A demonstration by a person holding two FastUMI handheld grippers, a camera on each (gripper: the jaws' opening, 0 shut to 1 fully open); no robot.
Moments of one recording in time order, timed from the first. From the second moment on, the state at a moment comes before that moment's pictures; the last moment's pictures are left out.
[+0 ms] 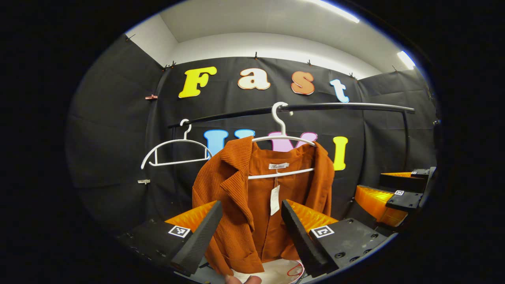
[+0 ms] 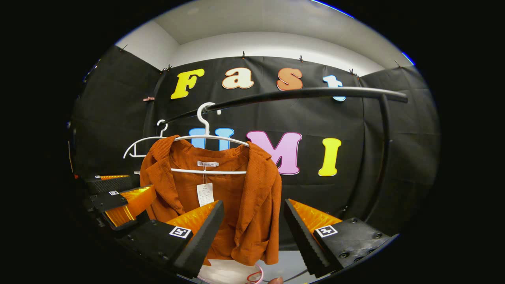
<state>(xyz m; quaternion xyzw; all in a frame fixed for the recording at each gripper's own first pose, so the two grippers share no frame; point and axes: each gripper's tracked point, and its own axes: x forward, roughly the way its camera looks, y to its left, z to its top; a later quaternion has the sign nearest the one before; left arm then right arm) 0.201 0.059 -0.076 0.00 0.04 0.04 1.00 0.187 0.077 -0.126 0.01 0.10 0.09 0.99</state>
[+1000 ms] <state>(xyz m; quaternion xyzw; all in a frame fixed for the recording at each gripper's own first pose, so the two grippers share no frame) 0.300 0.095 -0.091 0.02 0.03 0.16 0.99 0.351 0.107 -0.188 0.08 0.12 0.14 0.98</state>
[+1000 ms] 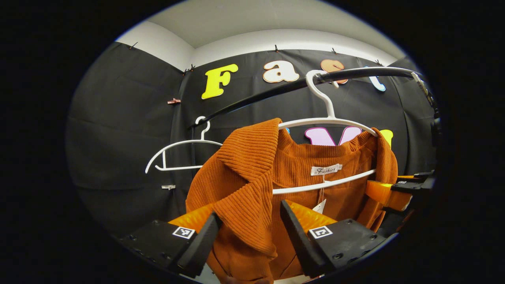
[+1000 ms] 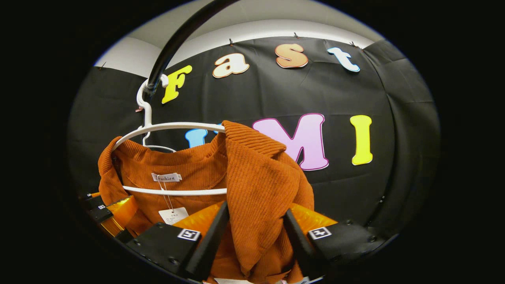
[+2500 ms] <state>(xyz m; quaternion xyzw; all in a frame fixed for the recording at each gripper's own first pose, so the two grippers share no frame) 0.297 0.160 -0.054 -0.05 0.12 0.08 0.99 0.393 0.014 -0.144 0.16 0.18 0.07 0.97</state>
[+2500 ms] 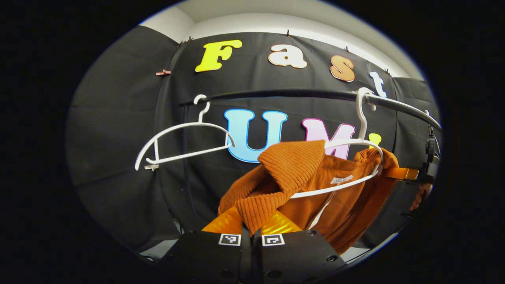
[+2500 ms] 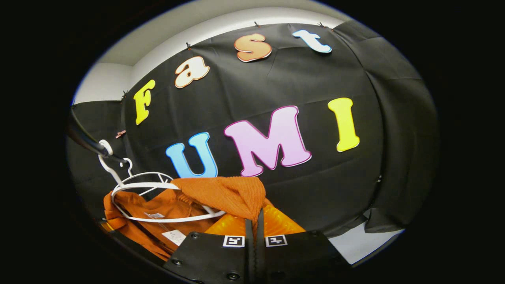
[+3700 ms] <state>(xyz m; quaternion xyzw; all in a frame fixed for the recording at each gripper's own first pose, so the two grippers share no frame) 0.315 0.221 0.009 -0.07 0.13 0.06 0.99 0.392 0.036 -0.218 0.15 0.24 0.06 0.96</state>
